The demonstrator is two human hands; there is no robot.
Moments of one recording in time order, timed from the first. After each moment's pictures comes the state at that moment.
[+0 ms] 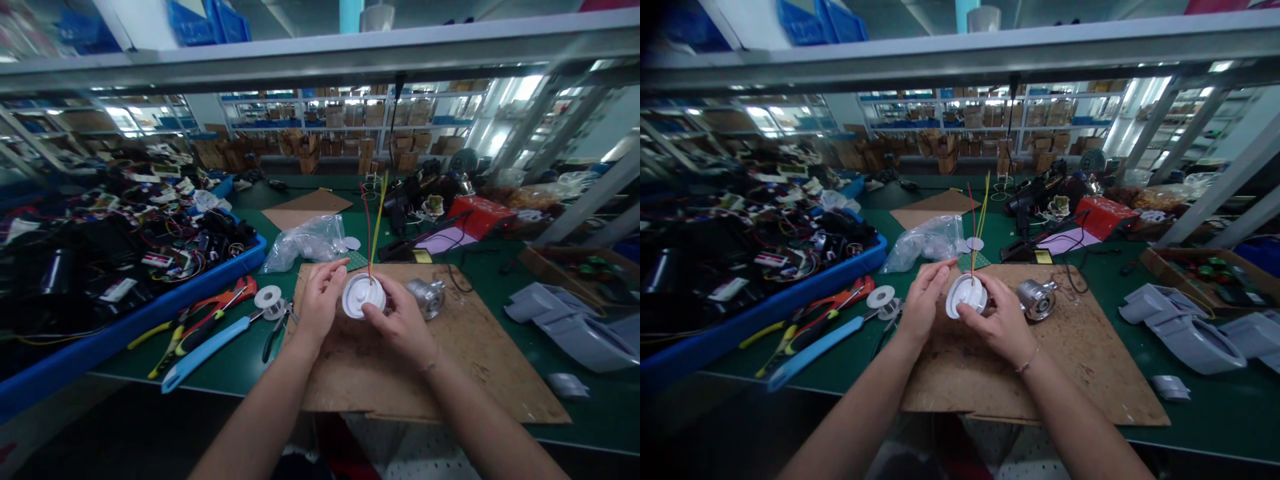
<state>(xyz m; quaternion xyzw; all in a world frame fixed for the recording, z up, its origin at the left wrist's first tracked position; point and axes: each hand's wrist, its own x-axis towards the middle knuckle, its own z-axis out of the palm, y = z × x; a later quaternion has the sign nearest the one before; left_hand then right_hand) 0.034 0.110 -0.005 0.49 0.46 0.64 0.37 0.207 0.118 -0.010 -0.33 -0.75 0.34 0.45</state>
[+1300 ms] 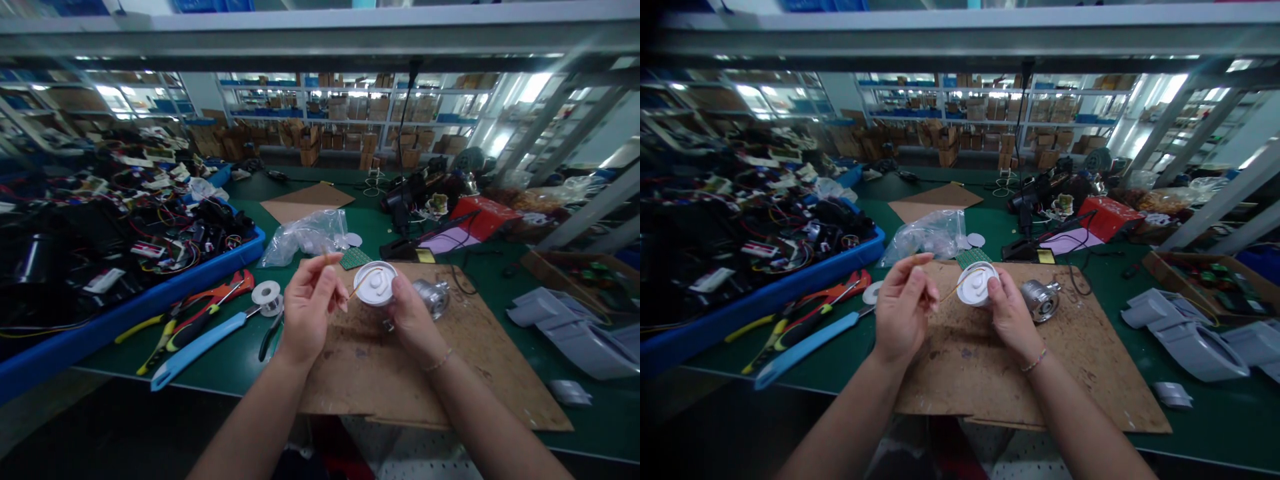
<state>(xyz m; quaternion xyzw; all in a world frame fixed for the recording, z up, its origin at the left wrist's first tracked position) 0.038 0.088 0.015 0.43 0.30 0.75 0.41 0.201 0.136 -0.032 -0.29 -0.56 0.59 0.50</state>
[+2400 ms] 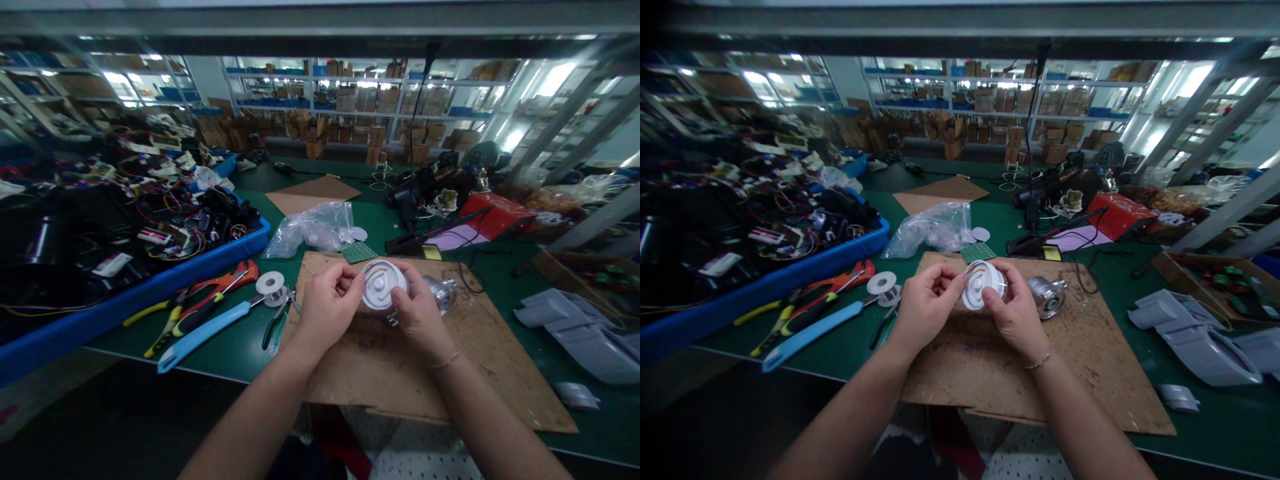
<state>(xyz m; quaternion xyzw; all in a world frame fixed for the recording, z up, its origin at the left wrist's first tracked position) 0.039 0.088 0.006 0.57 0.54 0.56 0.26 0.205 0.128 -0.017 -0.30 -0.60 0.53 0.51</state>
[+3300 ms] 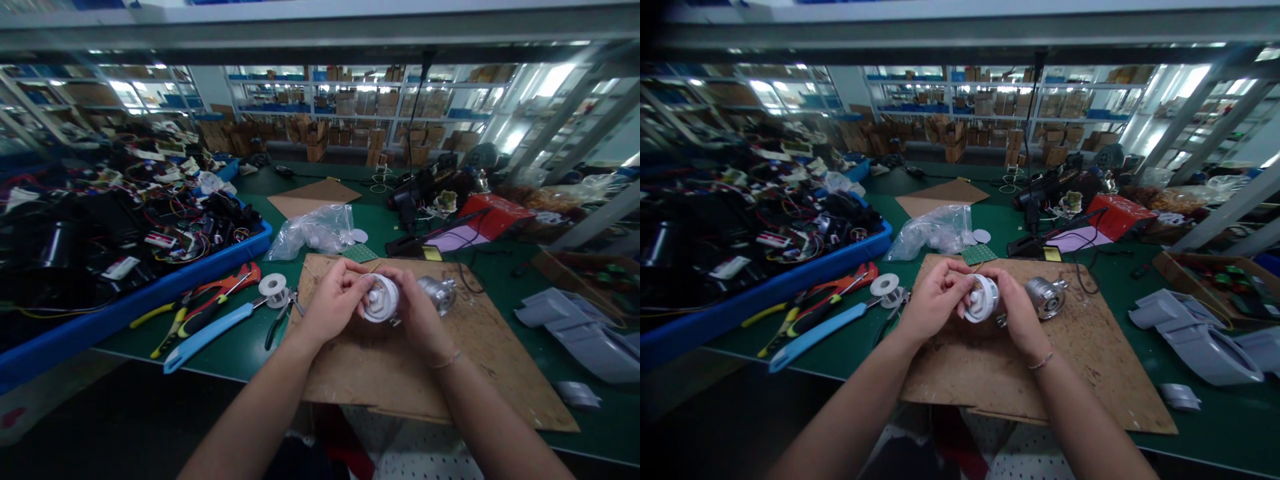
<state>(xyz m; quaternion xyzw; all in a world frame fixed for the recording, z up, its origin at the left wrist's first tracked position) 0.039 0.097 0.003 0.53 0.39 0.56 0.50 0.206 0.128 -0.020 -0.29 -0.58 0.60 0.47</state>
